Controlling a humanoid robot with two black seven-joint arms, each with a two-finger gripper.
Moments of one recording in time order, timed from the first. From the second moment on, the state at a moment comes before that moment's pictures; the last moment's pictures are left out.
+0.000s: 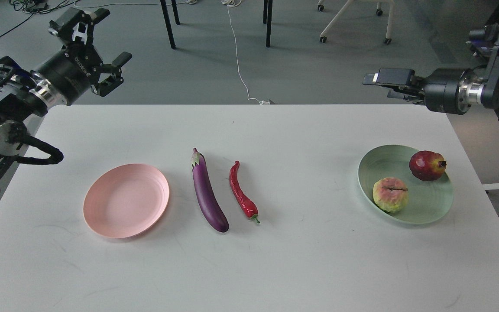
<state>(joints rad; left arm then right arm) -0.82 0.62 -0.72 -1.00 0.47 -0.48 -0.26 1.19 -0.78 0.10 0.97 -0.77 0.42 0.31</state>
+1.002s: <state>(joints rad) -0.87 0.34 -0.39 -1.23 1.71 -0.47 0.21 0.73 -0.73 0.42 0.80 0.27 0.49 0.42</state>
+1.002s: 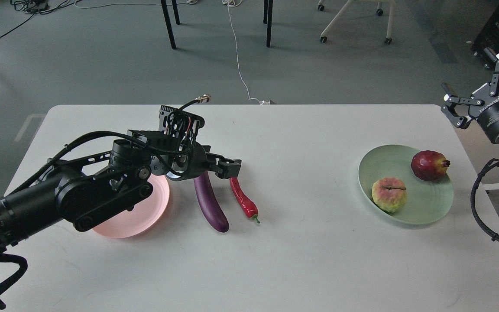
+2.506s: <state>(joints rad) -0.87 0.49 -0.41 -1.39 1.54 -0.44 0.26 0.73 -0.73 0.43 0.80 0.27 0.49 0.43</state>
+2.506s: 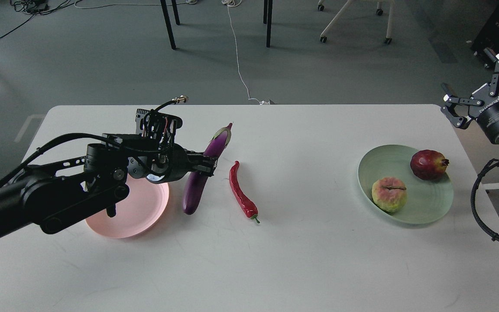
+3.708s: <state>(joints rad) -0.68 0.87 -0.41 -1.46 1.51 -0.40 0.20 0.77 -0.71 0.42 0.80 0.23 0.49 0.42</state>
